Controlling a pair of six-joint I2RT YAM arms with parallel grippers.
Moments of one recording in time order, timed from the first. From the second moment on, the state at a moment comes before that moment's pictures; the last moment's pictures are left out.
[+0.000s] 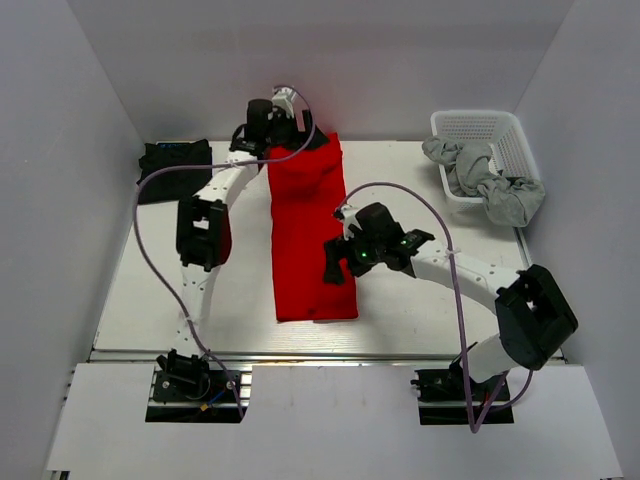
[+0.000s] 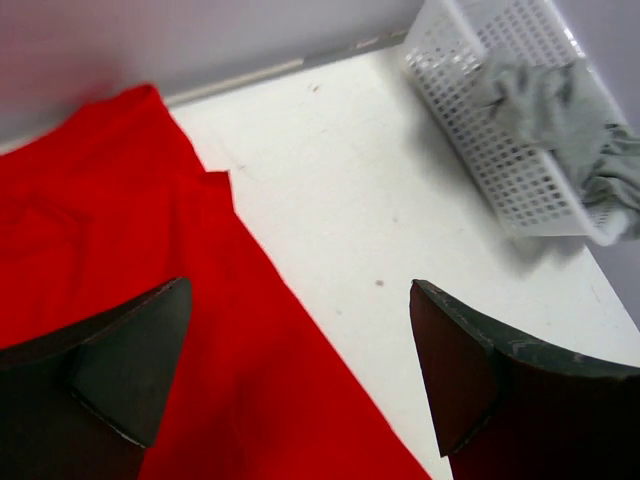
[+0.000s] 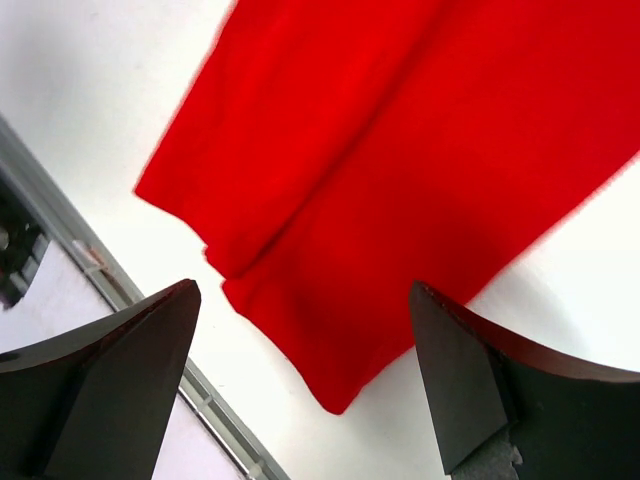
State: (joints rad) left arm -0.28 2.51 2.21 -0.02 0.58 -0.37; right arm 0.75 1.50 0.98 -0.30 -0.34 0.21
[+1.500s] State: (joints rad) left arm -0.57 1.26 0.52 -0.29 0.31 -0.51; right arm 0.64 1.46 0.61 -0.09 -0.57 0.36
